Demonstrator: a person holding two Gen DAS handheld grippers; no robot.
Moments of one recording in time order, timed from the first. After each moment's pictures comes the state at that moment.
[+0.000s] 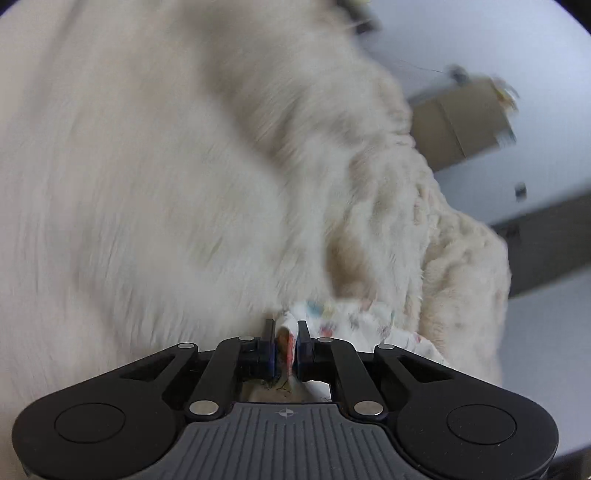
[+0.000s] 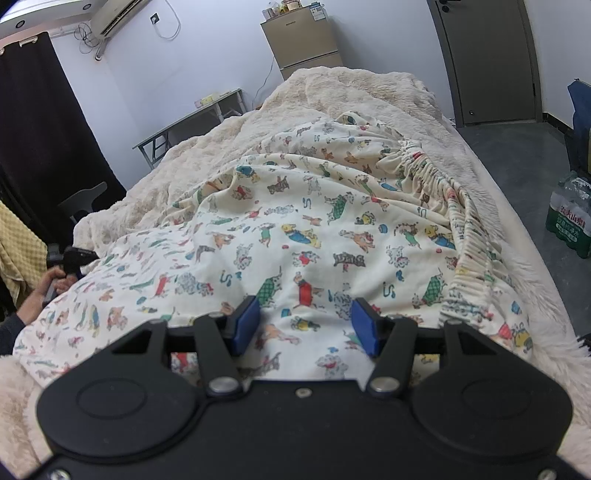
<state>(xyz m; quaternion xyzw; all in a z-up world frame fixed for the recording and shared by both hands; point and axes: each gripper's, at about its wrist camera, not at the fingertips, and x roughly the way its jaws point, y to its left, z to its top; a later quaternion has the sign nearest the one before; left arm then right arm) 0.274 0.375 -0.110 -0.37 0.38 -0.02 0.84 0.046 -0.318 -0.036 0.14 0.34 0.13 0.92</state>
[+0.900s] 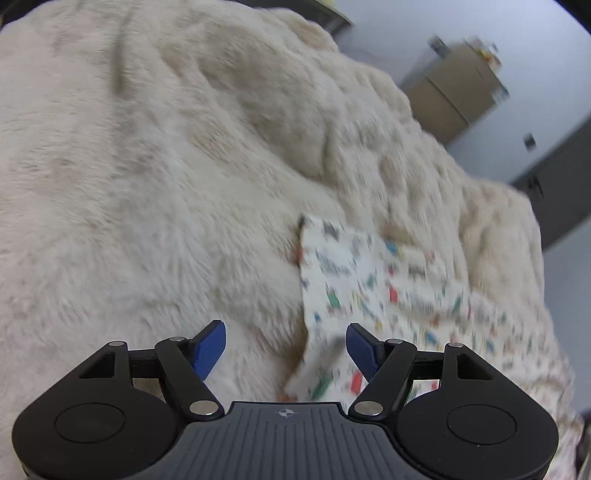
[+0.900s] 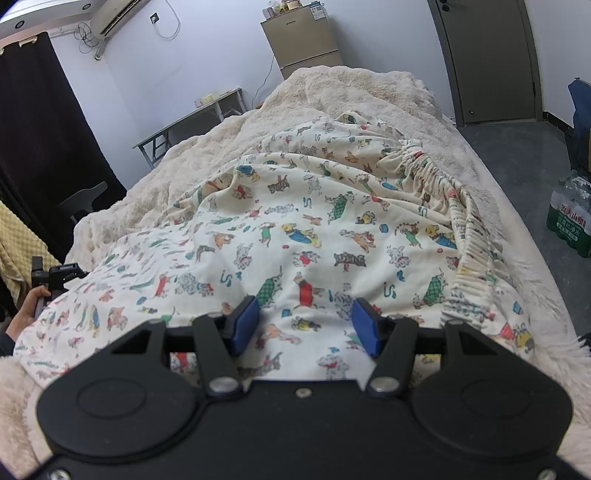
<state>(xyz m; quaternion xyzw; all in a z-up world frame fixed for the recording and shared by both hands) 0.219 0.419 -0.131 -0.30 0.41 0.00 0.86 0.047 -0.318 -0.036 0.15 0.34 0.13 0.92</state>
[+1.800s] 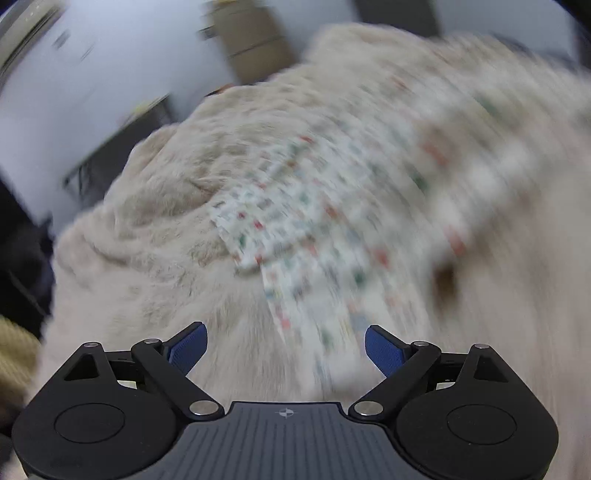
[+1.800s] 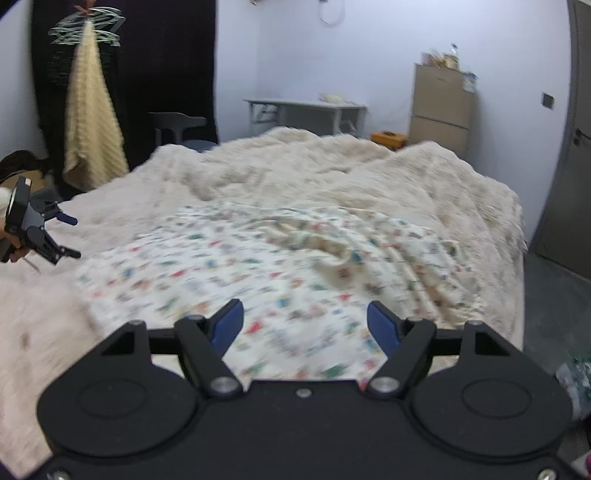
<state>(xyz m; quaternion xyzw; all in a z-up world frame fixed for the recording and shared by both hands) -0.055 0.246 -0.072 0.27 0.35 -0.07 0.89 0.011 -0.277 0.059 -0.09 0.26 0.28 0.92</state>
